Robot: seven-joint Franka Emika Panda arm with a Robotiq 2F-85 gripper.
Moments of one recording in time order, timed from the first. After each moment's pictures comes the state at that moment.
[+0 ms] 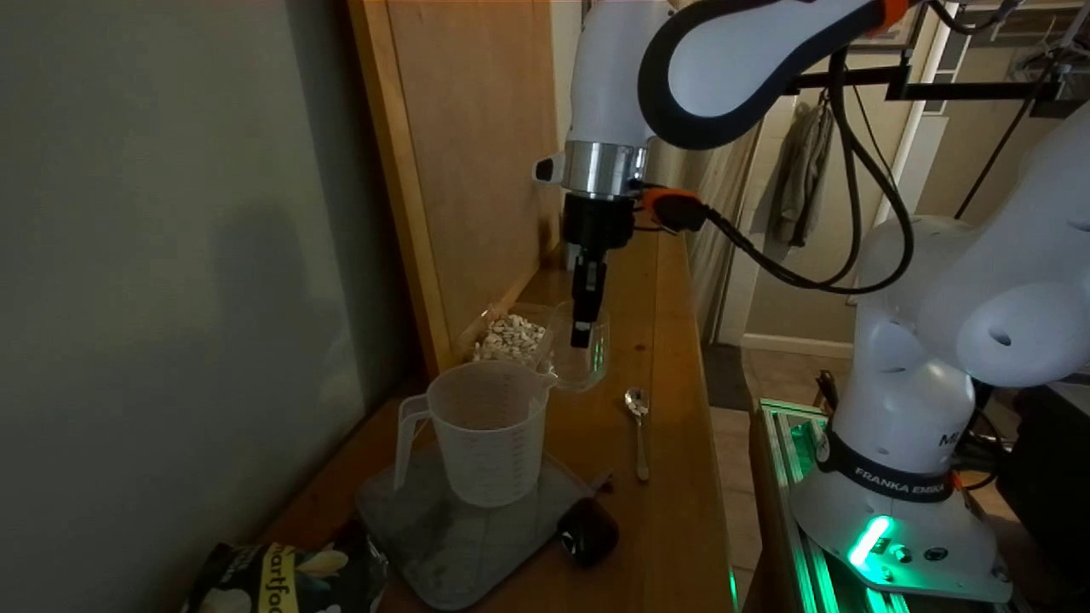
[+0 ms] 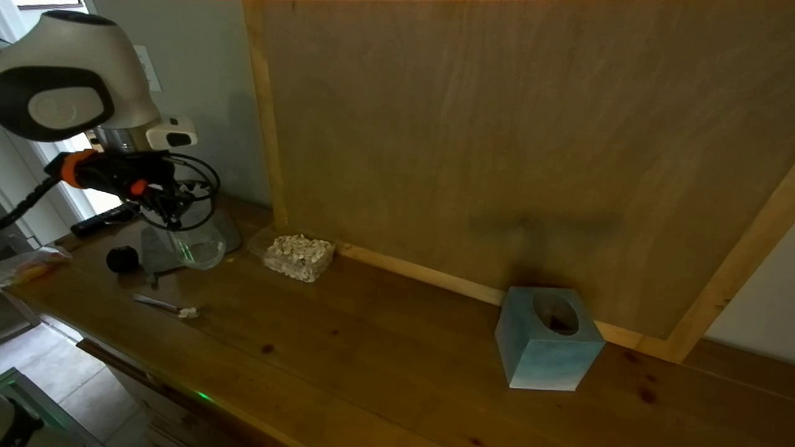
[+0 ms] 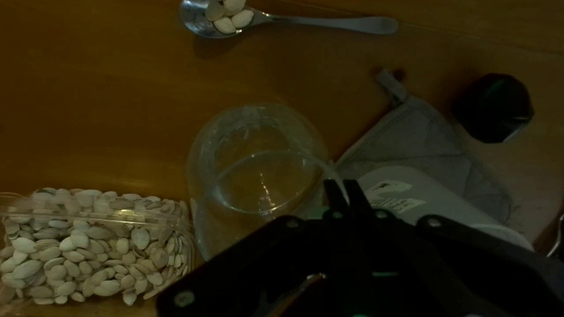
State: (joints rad) arm 0.07 -0.60 -0.01 -2.74 0.13 2.21 -0.23
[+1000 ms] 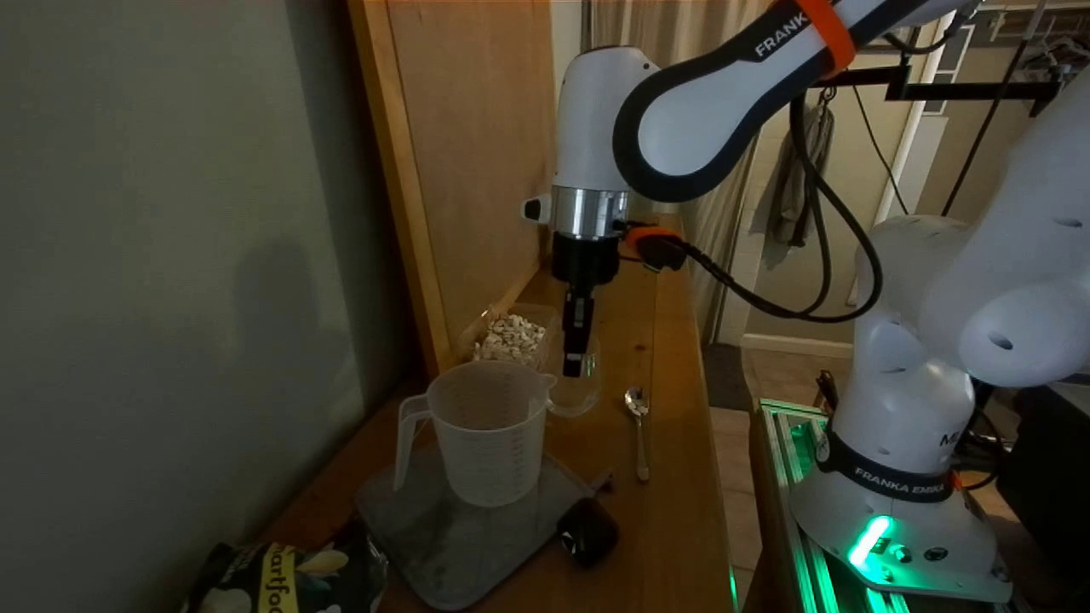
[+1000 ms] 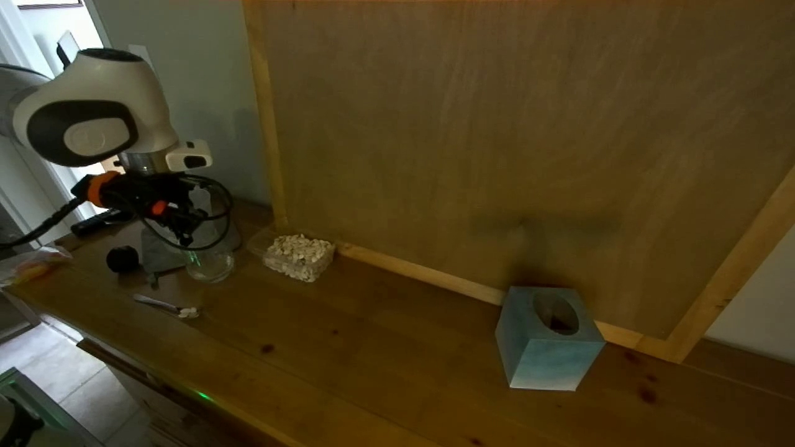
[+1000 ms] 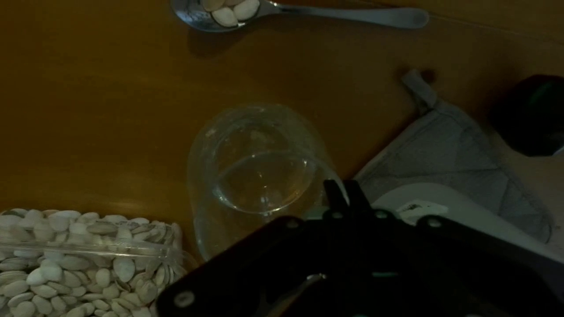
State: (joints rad) arm 0.08 -0.48 -0.02 -2.76 0.13 2.33 -0.24
